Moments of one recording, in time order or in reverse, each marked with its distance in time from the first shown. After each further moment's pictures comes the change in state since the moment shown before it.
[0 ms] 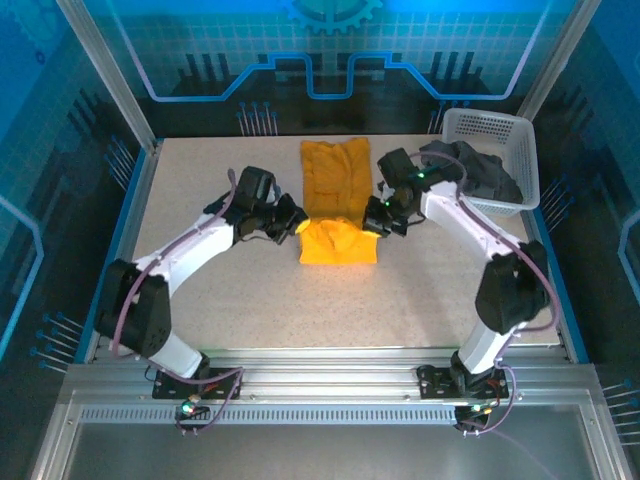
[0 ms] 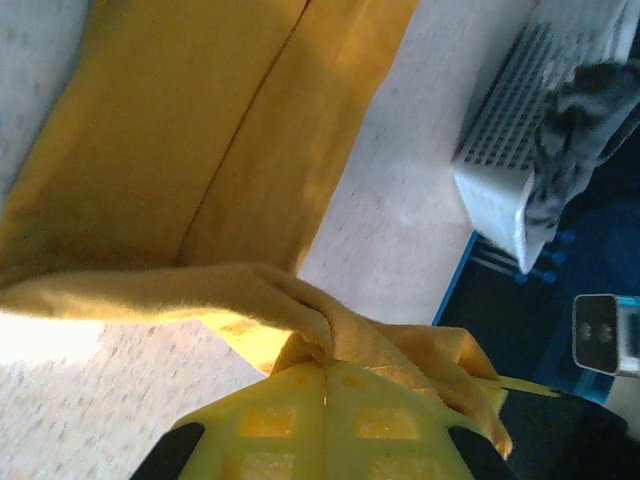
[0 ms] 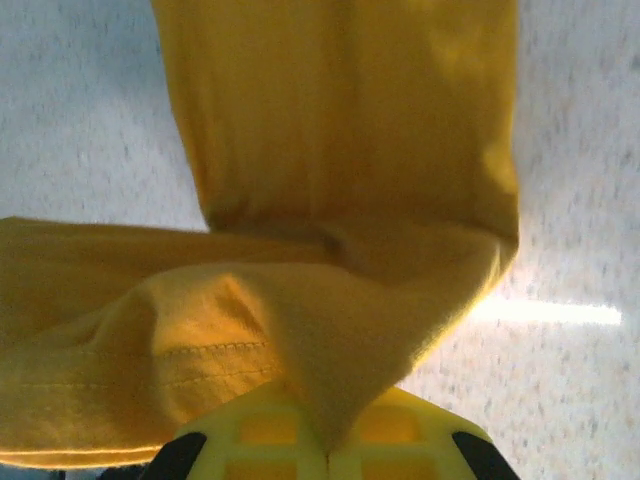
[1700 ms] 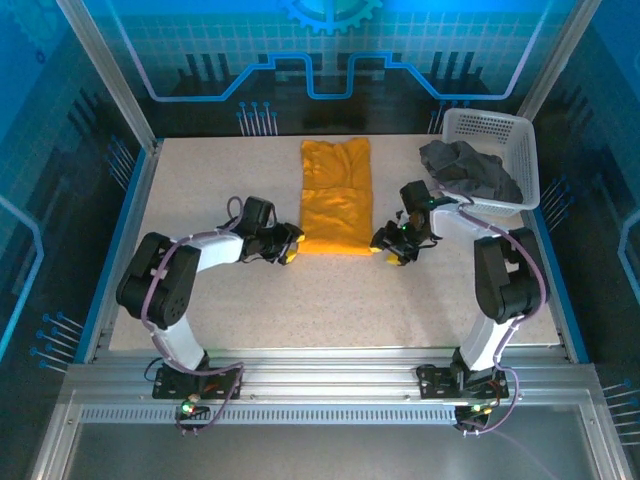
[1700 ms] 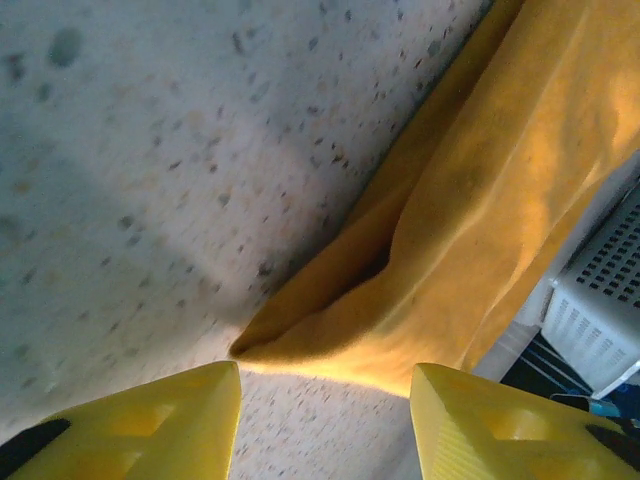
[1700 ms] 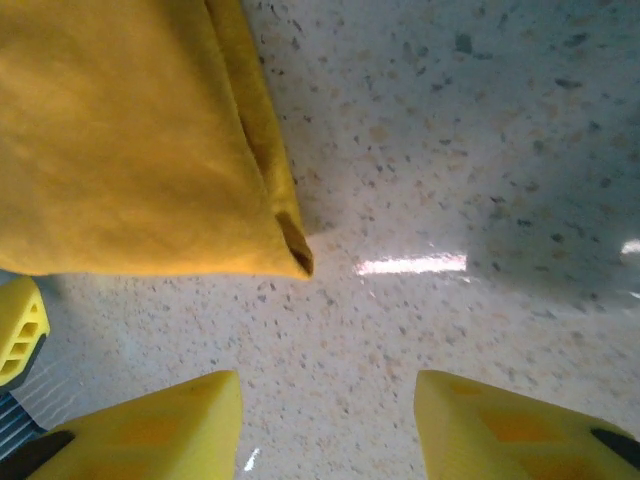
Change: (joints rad) left arm 0.041 0.188 -0.264 0.341 -0.041 -0.142; right arm -0.143 0.042 -0.393 0.351 -0.135 0.028
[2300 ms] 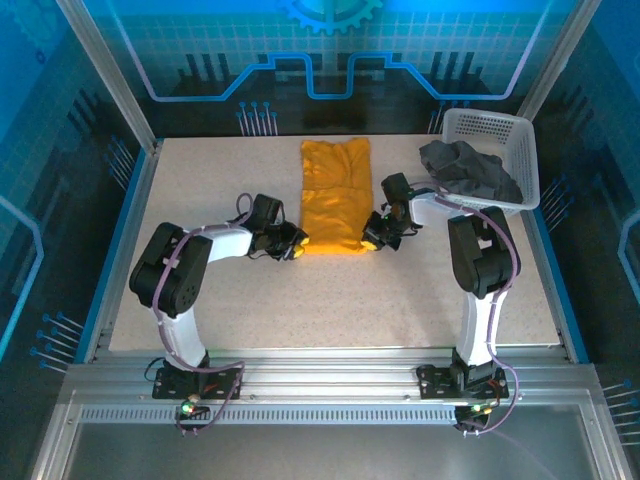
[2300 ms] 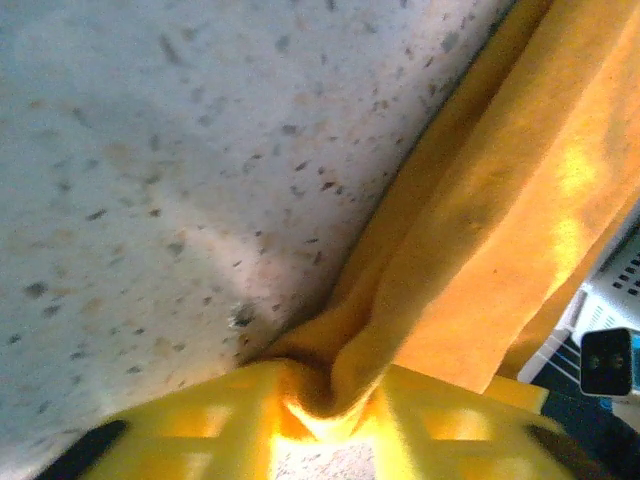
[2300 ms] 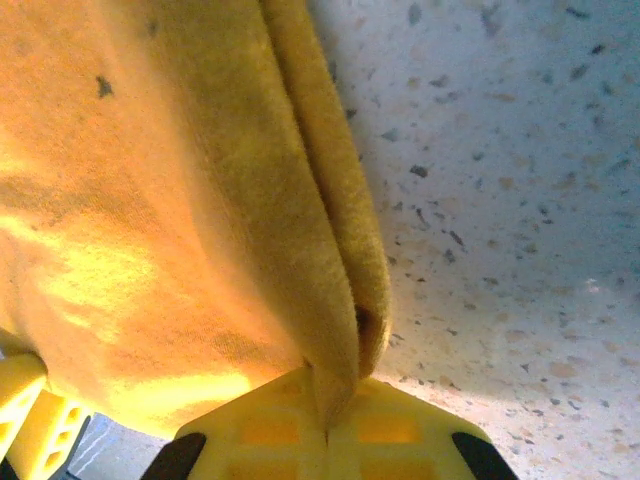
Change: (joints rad) left arm -0.024 0.071 0.078 -0.069 -0.009 0.040; right arm 0.046 0.218 0.188 0.041 0.015 0.082
